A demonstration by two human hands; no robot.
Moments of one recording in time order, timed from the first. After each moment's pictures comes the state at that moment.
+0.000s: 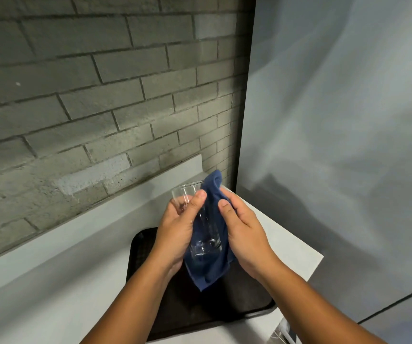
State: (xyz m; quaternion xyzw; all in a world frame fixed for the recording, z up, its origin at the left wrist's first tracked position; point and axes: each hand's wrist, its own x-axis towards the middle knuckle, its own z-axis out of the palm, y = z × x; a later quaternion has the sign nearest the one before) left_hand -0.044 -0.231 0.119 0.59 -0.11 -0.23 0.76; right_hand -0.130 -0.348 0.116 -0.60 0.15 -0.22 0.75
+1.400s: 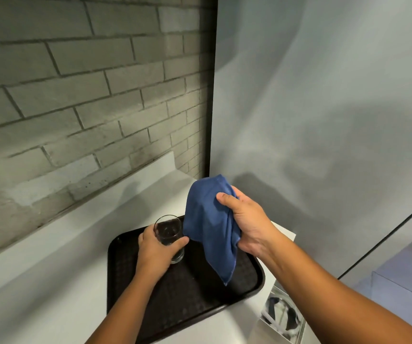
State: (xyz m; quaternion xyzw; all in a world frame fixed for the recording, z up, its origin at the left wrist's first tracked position) left_hand 0.003 -0.208 -0.013 0.84 -0.11 -0.17 0.50; right_hand -0.142 -0.372 0.119 -0.46 0.28 -0.18 0.82
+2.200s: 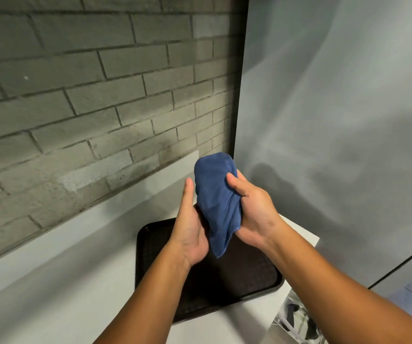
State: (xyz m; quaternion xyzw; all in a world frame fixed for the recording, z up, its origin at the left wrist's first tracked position) left_hand -0.052 -0.217 0.115 0.39 -0.03 -0.46 0.80; right_hand -0.135 -0.324 0.165 -0.39 0.15 -0.12 0.90
